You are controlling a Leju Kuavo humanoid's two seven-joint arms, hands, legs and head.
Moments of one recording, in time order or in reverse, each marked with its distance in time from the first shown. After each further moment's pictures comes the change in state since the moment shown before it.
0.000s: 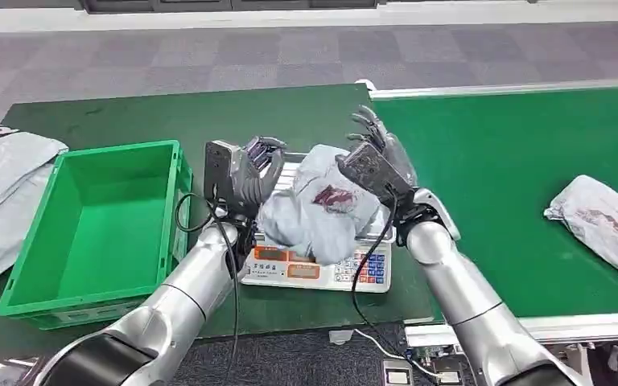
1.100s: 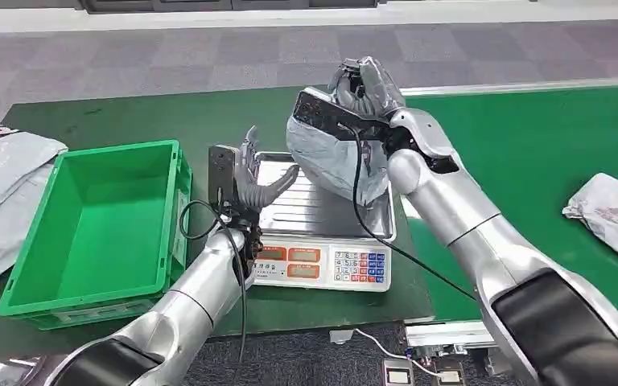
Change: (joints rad) left arm 0.018 -0.040 0.040 0.016 0.013 0.123 0.043; right arm -0.433 0.033 0.219 0.326 0.350 -0.007 0.144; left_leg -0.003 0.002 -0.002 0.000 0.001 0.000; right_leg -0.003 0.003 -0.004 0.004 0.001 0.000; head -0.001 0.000
